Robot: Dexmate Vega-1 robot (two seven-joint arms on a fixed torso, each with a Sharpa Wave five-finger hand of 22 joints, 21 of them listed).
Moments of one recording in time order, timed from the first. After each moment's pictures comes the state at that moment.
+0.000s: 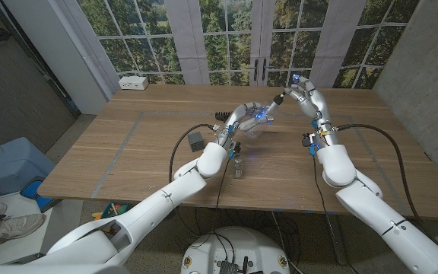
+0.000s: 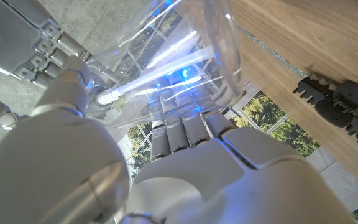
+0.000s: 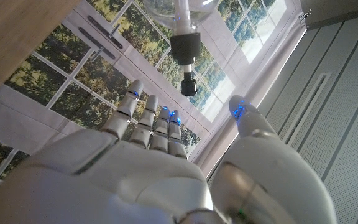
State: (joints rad) left arm 0.75 0.30 0.74 -1.39 0.12 -0.35 0.36; left_hand 0.73 -0.08 0.48 -0.22 0.32 0.59 0.06 0.50 0.35 0.86 0.02 0.23 0.42 0.79 -0.08 0.20 0.20 0.38 -0.04 0.80 0.18; right arm -1.18 -0.58 -0.26 -1.87 0.04 0.31 -0.44; right_hand 0.53 -0.07 0.57 -0.11 0.47 0.19 0.08 0.32 0.32 0.21 0.02 0.24 0.47 0.23 0.00 0.31 0.64 0.29 0.13 0.49 0.20
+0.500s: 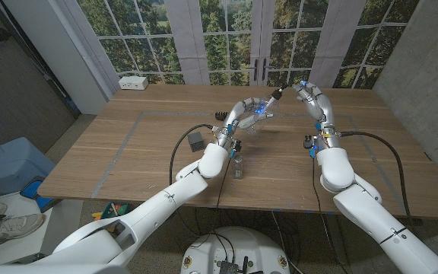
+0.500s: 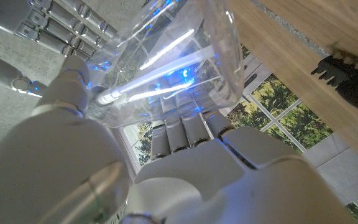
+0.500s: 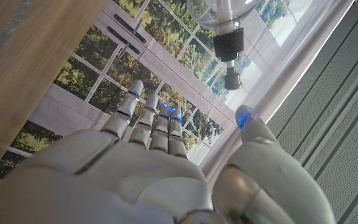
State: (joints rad) left arm 0.74 0.27 0.73 -1.33 0.17 -0.45 0.44; left_hand 0.73 -0.08 0.48 -0.22 0.32 0.59 0.06 0.50 0.35 0.86 0.02 0.24 0.41 0.79 -0.08 0.20 0.20 0.38 -0.04 0.80 0.18; right arm -1.23 -0.56 -0.23 -1.97 0.10 0.14 -0.49; right_hand 0.47 -0.08 0.51 -0.09 0.41 0.24 0.09 0.32 0.30 0.22 0.03 0.24 0.48 0.24 0.01 0.31 0.65 0.29 0.13 0.49 0.20
